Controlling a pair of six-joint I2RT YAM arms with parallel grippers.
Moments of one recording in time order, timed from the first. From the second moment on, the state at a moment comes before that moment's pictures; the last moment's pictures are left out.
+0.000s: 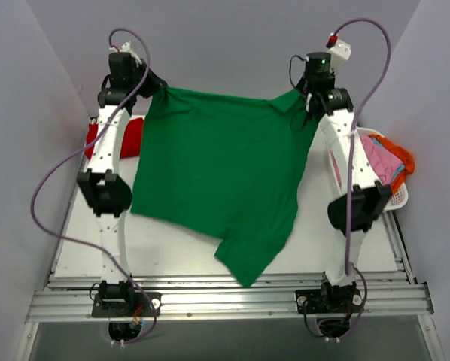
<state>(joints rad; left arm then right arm) -0.10 2.17 2.37 -0.54 0.21 -0.63 0.26 1.86 2.12 -0.60 0.52 0.49</state>
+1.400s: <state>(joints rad) -0.28 0.43 0.81 0.16 0.45 -0.74 0.15 0.37 1.40 -0.49 -0.04 0.44</state>
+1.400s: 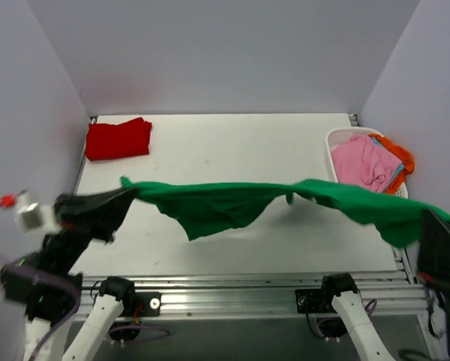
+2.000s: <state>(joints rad) -0.16 0.28 1.34 -0.14 0.43 -0.66 -0.03 0.47 1.70 -0.52 -0.20 0.45</state>
